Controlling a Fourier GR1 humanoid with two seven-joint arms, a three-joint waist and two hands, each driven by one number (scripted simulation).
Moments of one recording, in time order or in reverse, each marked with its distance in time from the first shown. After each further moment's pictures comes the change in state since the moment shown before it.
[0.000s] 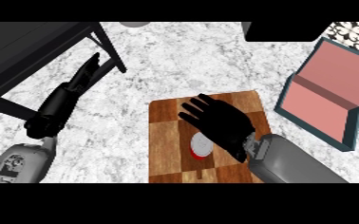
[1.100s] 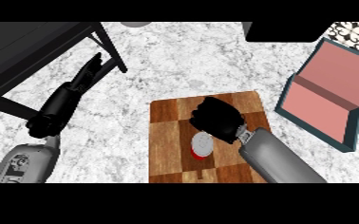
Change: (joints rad) left arm 0.004 -0.090 0.086 0.002 -0.082 -0.089 0.000; right arm 0.037 0.130 -0.089 0.285 0.285 -0.274 -0.336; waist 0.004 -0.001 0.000
